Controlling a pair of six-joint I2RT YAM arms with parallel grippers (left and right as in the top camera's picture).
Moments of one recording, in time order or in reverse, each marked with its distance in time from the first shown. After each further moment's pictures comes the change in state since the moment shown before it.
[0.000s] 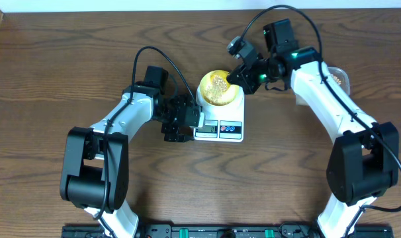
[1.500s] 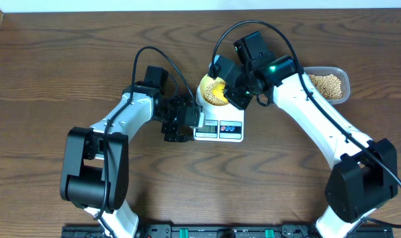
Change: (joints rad) left arm 0.000 0.000 0.000 0.000 0.000 0.000; right arm 0.169 -0.086 -0.001 -0.171 0.341 -0.109
